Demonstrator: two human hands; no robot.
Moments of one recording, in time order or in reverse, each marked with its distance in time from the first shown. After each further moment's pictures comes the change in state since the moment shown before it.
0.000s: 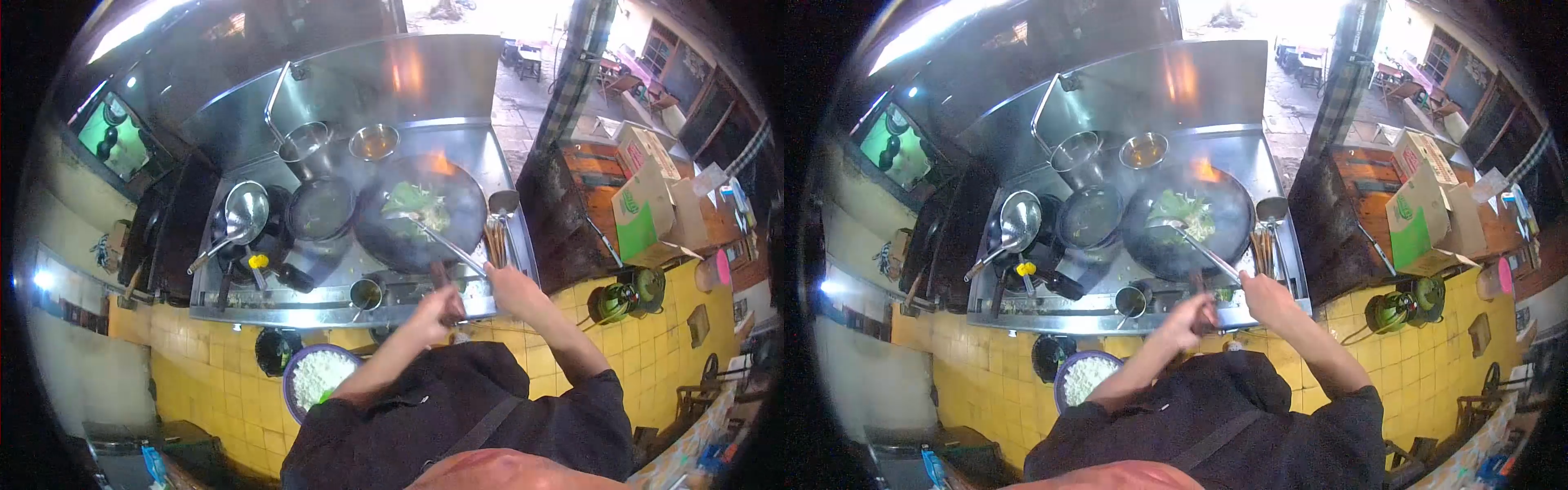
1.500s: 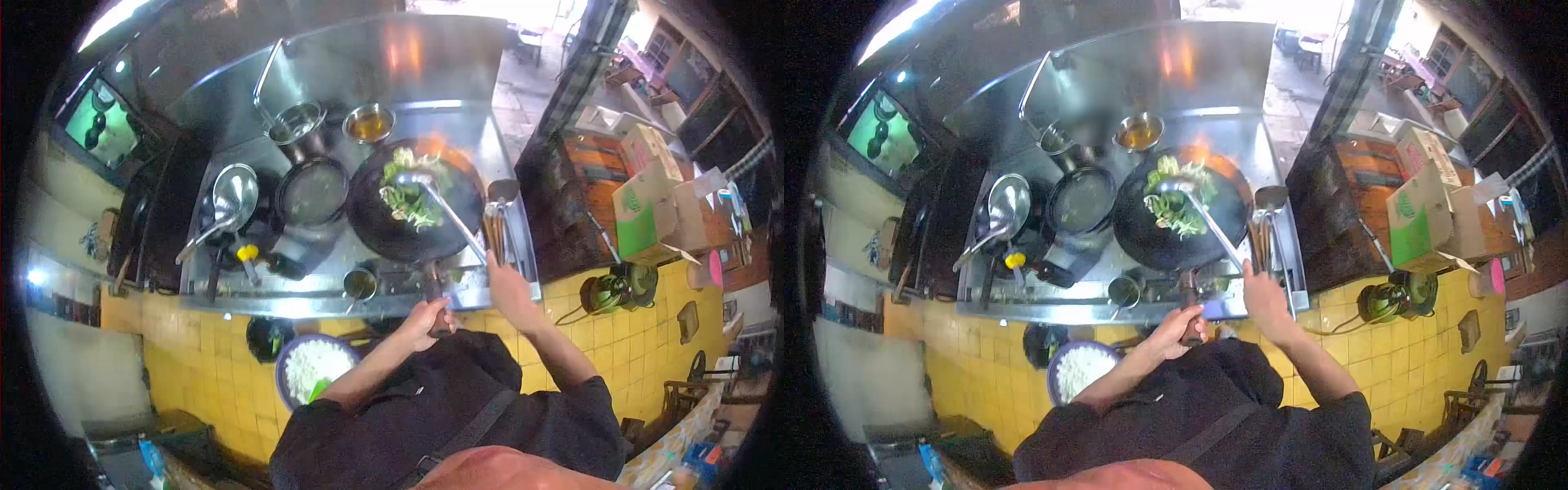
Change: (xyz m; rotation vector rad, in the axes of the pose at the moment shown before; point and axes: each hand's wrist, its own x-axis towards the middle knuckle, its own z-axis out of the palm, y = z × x) left_hand -0.009 -0.009 -0.032 0.118 0.041 0.032; right_hand 0.020 0.011 0.054 -0.119 0.166 0.157
